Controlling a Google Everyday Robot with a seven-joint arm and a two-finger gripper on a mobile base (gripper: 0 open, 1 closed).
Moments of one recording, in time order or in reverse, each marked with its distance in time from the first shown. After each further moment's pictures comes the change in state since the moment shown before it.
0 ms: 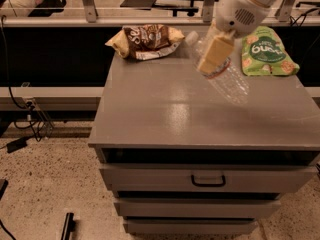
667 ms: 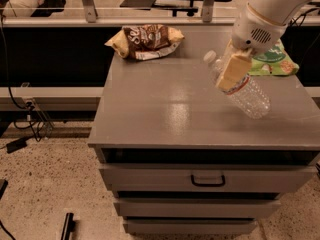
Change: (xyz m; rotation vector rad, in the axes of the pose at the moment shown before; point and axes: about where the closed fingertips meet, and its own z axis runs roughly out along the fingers) arm 0.054 0.009 0.013 -0.029 0.101 0.054
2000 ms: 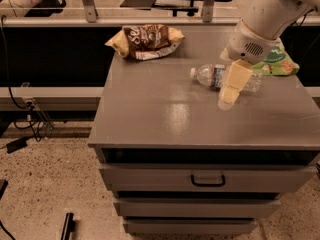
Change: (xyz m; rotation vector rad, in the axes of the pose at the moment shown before) arm 0.011 -0.015 0.035 -0.024 -0.006 -0.018
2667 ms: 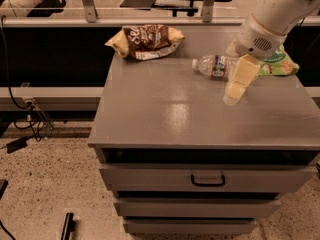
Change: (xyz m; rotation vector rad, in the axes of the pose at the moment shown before) arm 0.005 -0.007 -0.013 0.030 -0.029 0.007
